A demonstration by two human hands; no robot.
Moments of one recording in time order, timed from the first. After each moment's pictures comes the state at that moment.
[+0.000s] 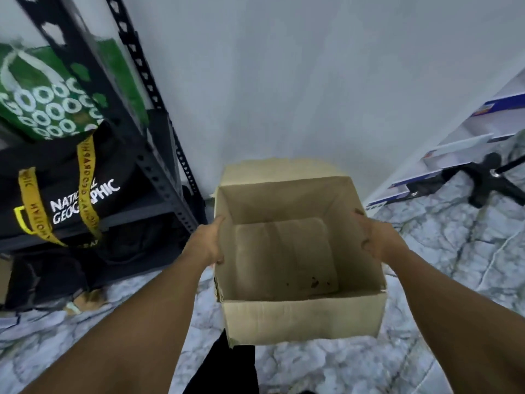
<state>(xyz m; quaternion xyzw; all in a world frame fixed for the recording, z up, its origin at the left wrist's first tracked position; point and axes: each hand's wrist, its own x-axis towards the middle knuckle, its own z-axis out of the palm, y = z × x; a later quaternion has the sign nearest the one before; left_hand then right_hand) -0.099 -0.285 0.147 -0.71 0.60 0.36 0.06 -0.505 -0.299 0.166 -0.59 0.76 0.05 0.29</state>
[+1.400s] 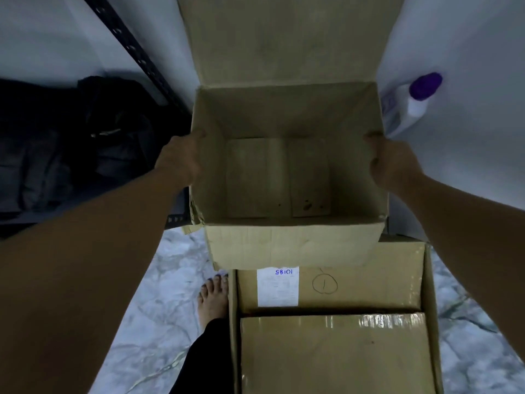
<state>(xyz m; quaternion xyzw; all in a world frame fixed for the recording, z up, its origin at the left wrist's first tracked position) -0.036 -0.562 -0.274 -0.78 0.54 0.30 0.06 -0.439 -0.665 -0.279 -0.72 0.64 0.10 0.26</state>
